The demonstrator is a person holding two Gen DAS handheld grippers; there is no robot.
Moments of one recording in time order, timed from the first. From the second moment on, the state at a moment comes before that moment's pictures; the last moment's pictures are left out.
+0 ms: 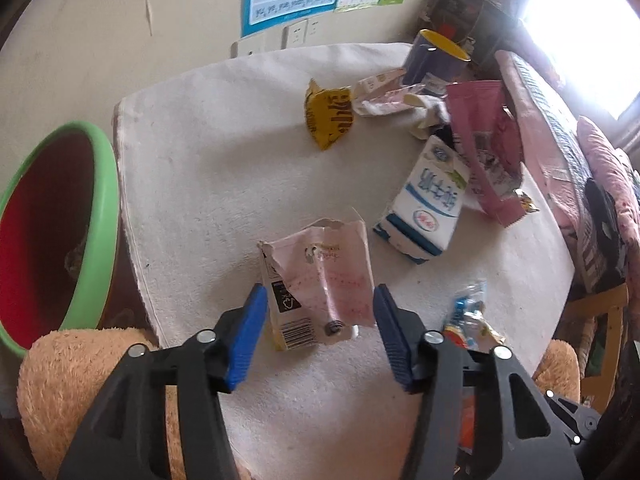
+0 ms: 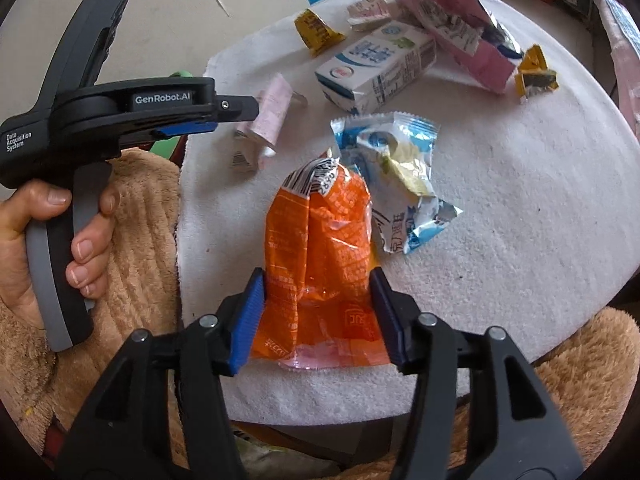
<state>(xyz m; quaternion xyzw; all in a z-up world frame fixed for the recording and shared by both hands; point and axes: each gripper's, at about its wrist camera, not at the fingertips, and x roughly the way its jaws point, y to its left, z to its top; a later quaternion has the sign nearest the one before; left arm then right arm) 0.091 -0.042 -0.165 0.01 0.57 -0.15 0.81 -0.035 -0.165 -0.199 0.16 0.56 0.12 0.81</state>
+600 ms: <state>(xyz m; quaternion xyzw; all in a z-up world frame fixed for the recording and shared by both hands) 0.088 -0.053 -0.195 0.01 0.60 -0.15 0.79 -0.036 -0.169 -0.196 0.16 0.55 0.12 0.81</state>
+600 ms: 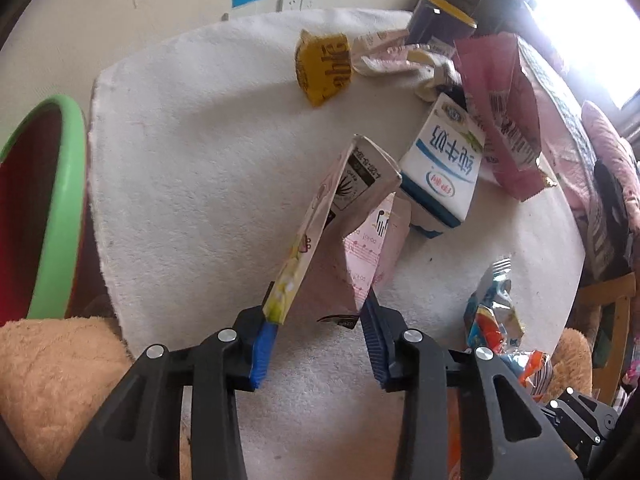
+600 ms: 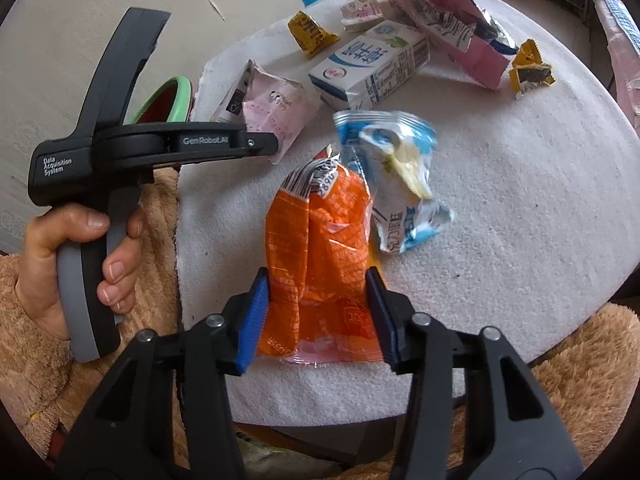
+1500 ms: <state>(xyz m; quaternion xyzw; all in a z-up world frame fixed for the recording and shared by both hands) 0.071 0.033 -0.060 0.01 0.42 -0.09 0.90 0.005 -0.140 -0.107 0.12 0.46 0.11 0.87</state>
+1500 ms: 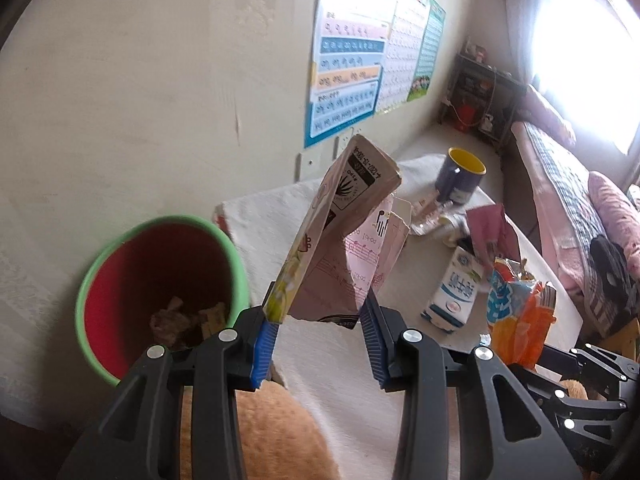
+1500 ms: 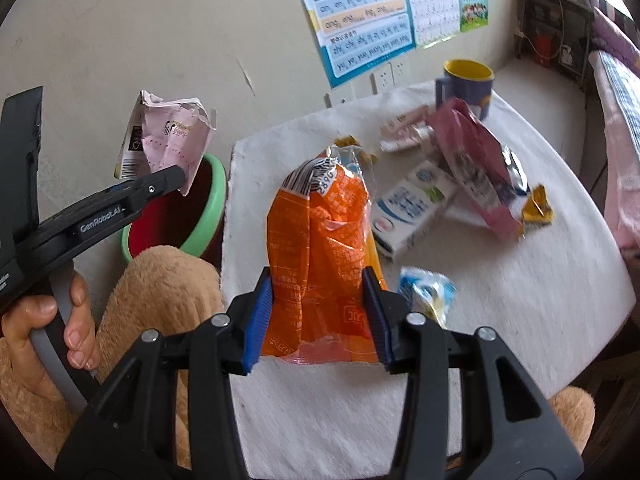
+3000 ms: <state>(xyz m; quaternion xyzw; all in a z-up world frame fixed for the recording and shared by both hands) 0.102 0.194 -0.115 -0.07 0.46 0.06 0.88 0.124 0.034 -0.088 0.05 0.46 0.19 0.86</state>
